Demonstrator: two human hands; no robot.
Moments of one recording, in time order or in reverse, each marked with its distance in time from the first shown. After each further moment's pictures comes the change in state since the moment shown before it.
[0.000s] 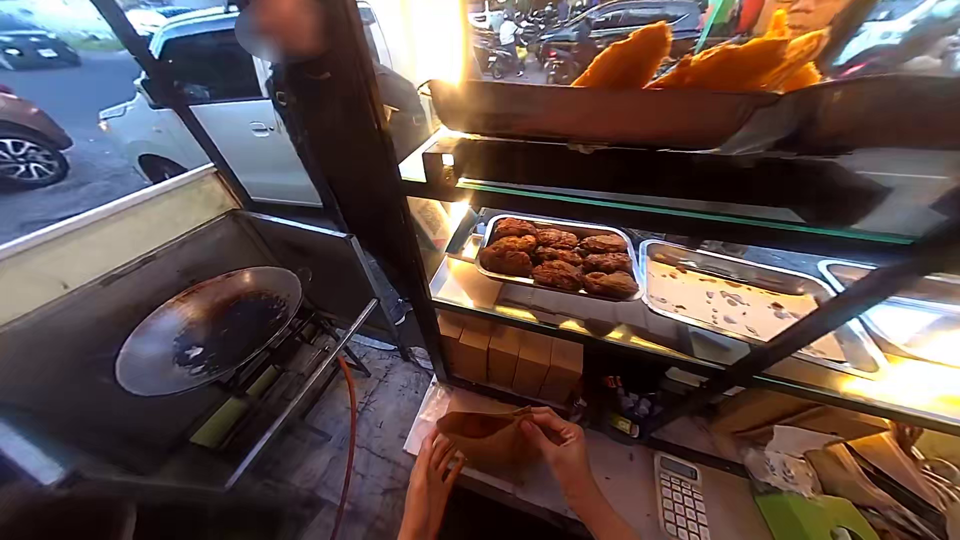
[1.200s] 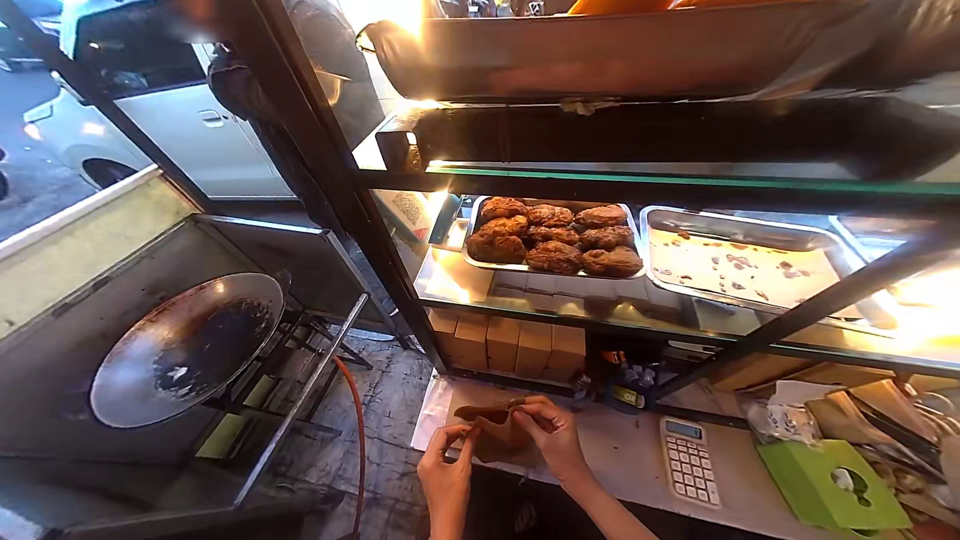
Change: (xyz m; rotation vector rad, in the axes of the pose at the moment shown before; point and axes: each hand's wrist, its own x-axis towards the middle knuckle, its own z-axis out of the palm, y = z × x) left_hand 0.020 -0.001 0.023 0.743 0.110 0.758; right_hand 0.004 0.033 0.019 -0.001 0.068 0.024
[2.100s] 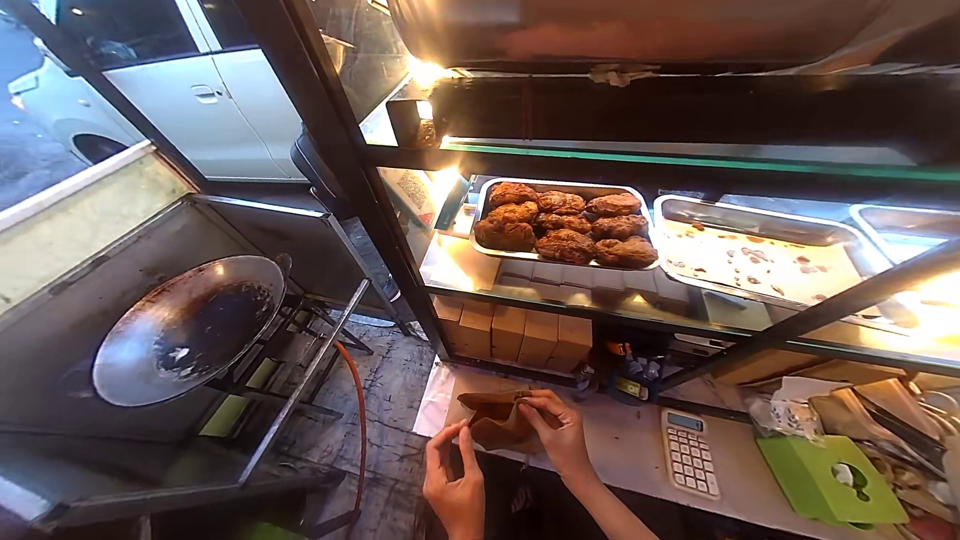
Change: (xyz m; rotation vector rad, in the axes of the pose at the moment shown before) left_hand -0.024 0.019 0.007 -0.015 0.277 0.095; right_hand -0.007 0.007 0.005 -0.029 0.071 -0.066
